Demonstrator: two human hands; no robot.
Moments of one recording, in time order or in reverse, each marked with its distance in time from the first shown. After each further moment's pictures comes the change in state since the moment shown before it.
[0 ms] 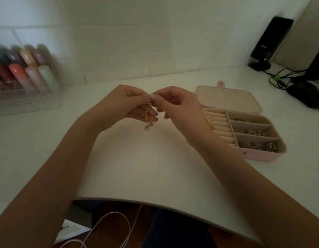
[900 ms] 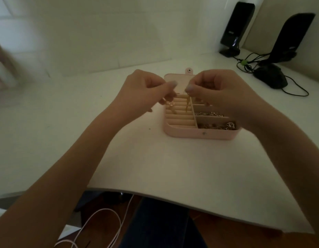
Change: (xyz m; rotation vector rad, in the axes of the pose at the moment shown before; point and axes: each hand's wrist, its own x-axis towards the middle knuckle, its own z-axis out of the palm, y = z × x) left_hand 0.012 0.033 0.111 0.379 0.154 0.207; right_hand -0.042 -0.025 -0.140 -0.396 -0.043 0.041
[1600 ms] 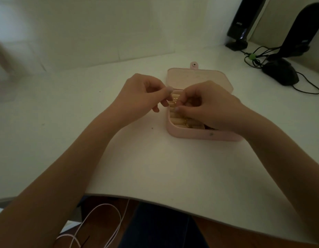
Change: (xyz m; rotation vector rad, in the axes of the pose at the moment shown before) left_hand 0.005 -0.023 0.002 -0.032 -0.036 -0.062; right_hand 0.014 0.013 0.029 -0.339 -0.162 -0.049
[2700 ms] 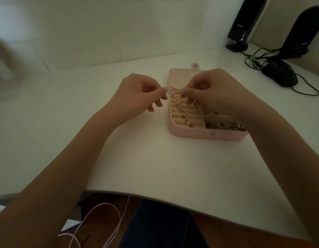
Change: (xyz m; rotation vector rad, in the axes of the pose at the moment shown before) left_hand 0.002 -0.010 -0.009 0.066 0.026 -0.001; right_hand 0.011 -0.004 -0.016 0.114 0.045 0.114
